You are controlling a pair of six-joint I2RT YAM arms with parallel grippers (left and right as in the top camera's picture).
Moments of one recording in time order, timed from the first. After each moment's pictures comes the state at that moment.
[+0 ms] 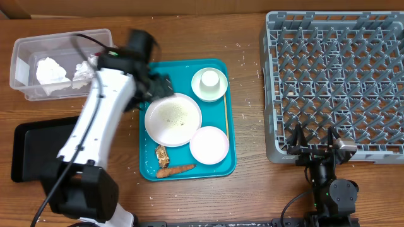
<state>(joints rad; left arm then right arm) -0.15 1.76 1.64 -1.26 0.01 -0.52 0.06 0.01 0.02 -0.03 0.05 0.27</state>
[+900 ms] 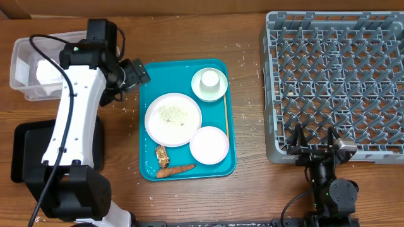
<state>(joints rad) 0.01 1.75 1.68 -1.21 0.04 -0.56 0.06 0.01 0.02 -0.03 0.05 0.27</state>
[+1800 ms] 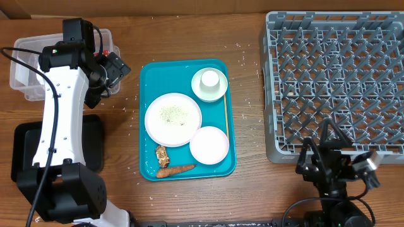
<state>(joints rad) 0.11 1.75 1.68 -1.19 0.03 -0.72 0.06 0.01 0.02 0.60 -0.22 0.78</state>
